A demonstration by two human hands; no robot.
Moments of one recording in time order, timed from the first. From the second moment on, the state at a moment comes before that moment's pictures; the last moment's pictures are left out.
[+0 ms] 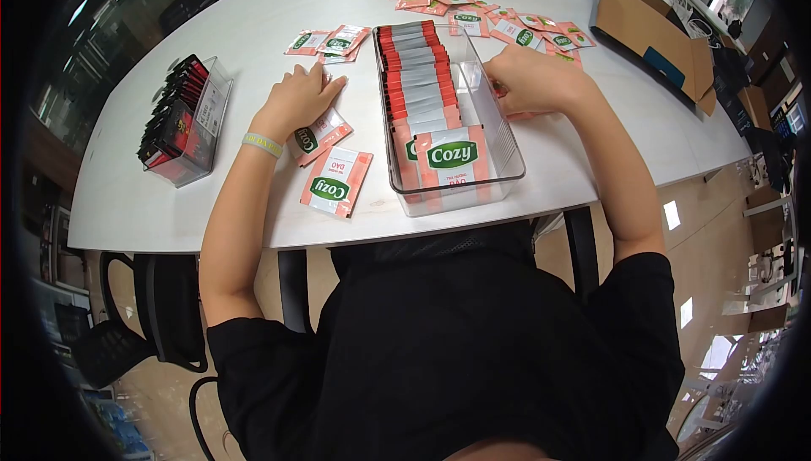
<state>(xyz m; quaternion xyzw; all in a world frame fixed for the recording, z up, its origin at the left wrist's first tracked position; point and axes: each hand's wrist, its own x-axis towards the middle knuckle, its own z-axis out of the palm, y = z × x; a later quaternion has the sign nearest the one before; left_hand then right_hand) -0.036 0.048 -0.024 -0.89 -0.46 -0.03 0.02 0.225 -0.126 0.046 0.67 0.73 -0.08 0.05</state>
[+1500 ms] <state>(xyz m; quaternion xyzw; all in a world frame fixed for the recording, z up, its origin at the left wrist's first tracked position) -0.034 0.040 -0.019 -0.88 -0.46 -0.02 0.03 0.196 -0.151 0.054 0.43 0.81 -0.24 -0.31</state>
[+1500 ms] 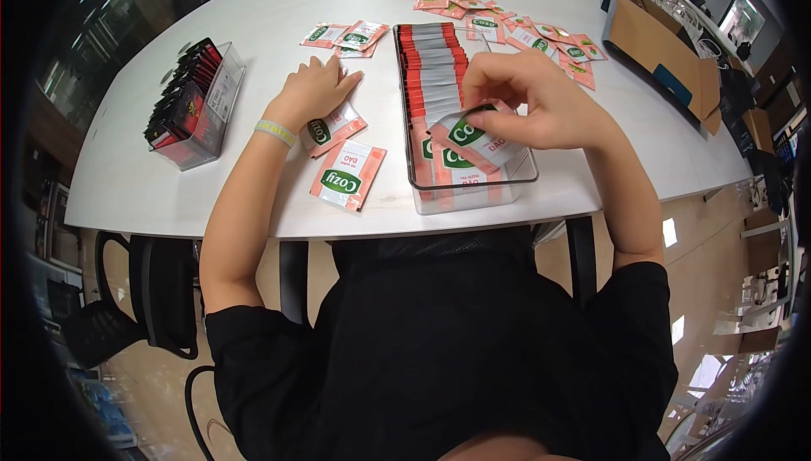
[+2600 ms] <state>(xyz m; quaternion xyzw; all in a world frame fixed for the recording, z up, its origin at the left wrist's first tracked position) -0.034 0.041 -0.020 -0.88 -0.47 -0.02 0.03 0.205 -0.151 0.044 0.46 0.88 0.00 -0.13</state>
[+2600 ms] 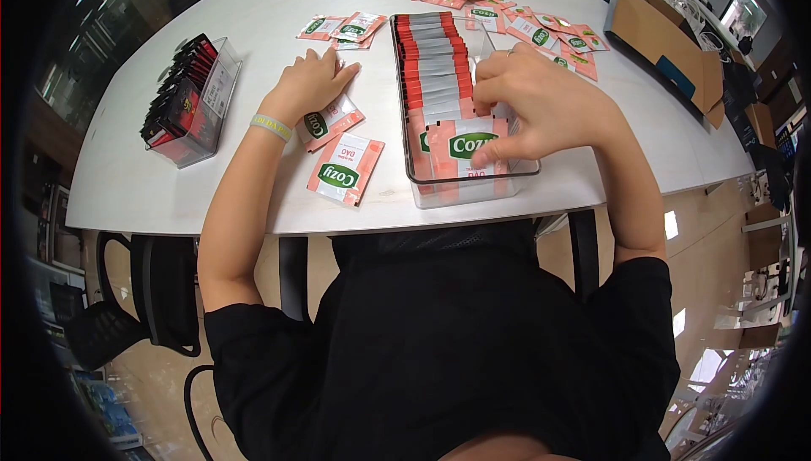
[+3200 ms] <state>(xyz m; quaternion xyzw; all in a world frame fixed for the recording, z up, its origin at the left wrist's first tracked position) -0.034 0.043 -0.020 -0.88 -0.47 -0.01 0.03 0.199 -0.149 0.049 0.45 0.87 0.05 -0.21</state>
